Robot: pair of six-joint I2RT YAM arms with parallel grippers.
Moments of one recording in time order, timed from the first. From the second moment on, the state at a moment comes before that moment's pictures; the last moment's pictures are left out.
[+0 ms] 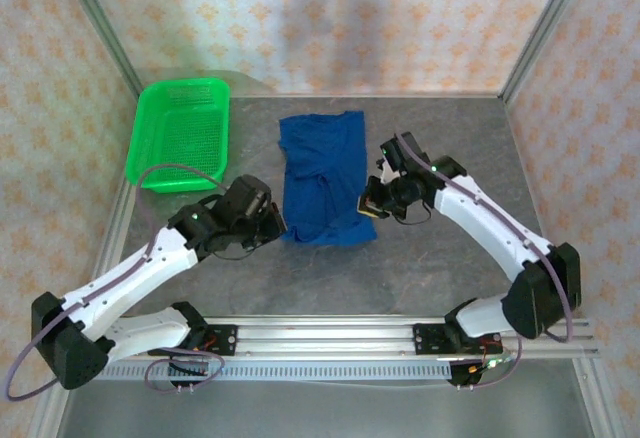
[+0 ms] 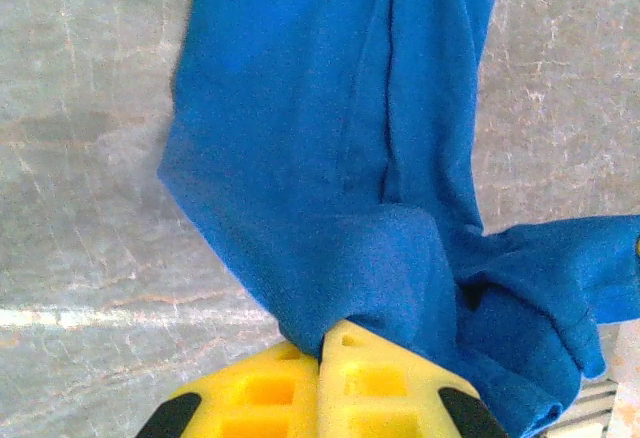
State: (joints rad) left arm -0.61 1.12 0.97 -0.81 0.08 -1.05; right arm 0.50 1.44 1.24 -0.92 -0.40 0.74
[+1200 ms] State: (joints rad) left arm -0.28 1.86 1.47 -0.83 0.27 -0.66; right arm 0.31 2.08 1.71 -0.96 -0.37 0.61
